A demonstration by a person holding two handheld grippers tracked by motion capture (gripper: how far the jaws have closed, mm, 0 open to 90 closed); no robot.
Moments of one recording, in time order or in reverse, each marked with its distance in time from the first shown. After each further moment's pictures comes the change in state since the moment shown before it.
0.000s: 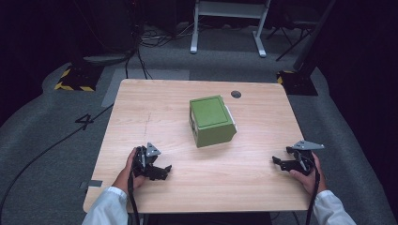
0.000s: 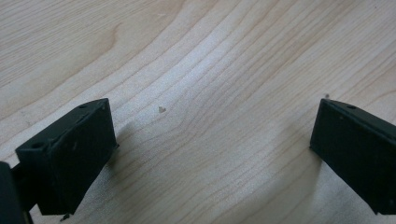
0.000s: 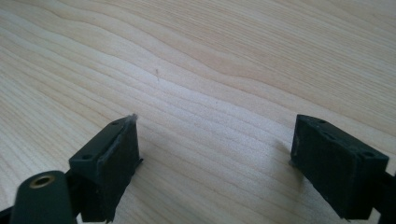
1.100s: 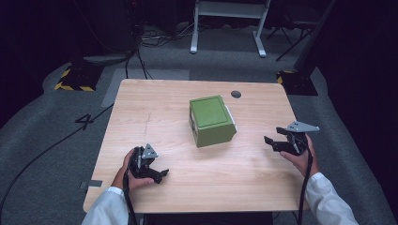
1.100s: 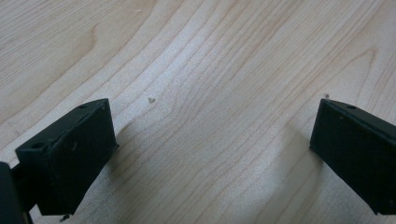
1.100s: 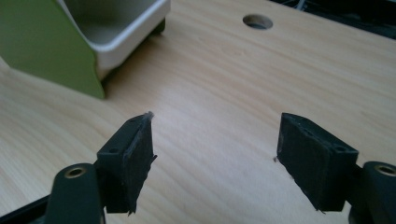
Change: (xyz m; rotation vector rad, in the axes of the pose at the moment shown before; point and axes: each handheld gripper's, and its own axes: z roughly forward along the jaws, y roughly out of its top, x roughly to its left) left arm 0.009 -0.006 -0.005 -0.002 -0.097 0.096; right arm 0.018 0.082 -0.002 -0.145 0.015 -0.073
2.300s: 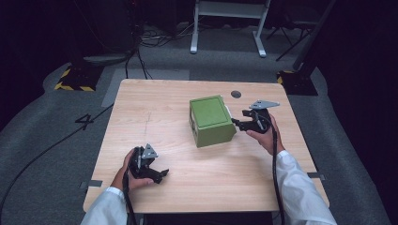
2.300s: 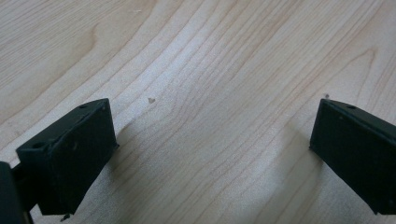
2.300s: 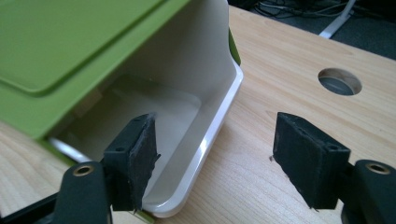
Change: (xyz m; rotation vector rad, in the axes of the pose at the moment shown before) left arm 0.000 0.000 0.000 -0.002 0.001 0.002; right arm 0.043 0.076 0.091 0.007 0.115 0.000
